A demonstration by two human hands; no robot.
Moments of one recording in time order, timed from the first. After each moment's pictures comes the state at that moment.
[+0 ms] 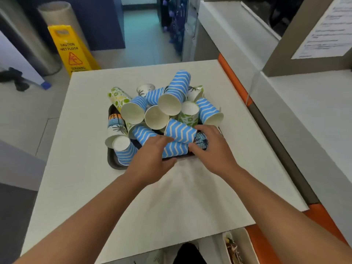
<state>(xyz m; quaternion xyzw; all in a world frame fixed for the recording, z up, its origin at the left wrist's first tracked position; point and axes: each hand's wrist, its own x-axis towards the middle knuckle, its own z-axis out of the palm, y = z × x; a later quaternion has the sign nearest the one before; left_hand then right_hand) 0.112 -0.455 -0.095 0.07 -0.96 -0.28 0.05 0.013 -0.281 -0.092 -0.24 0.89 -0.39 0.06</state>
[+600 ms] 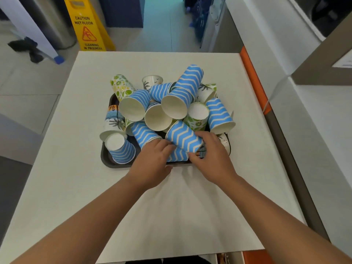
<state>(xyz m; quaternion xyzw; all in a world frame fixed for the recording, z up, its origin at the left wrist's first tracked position) 0.079 -0.454 -0.137 0.04 -0.99 -0.12 0.02 -0.027 -0.288 -0.128 -0.29 0.88 -0.37 0.10</state>
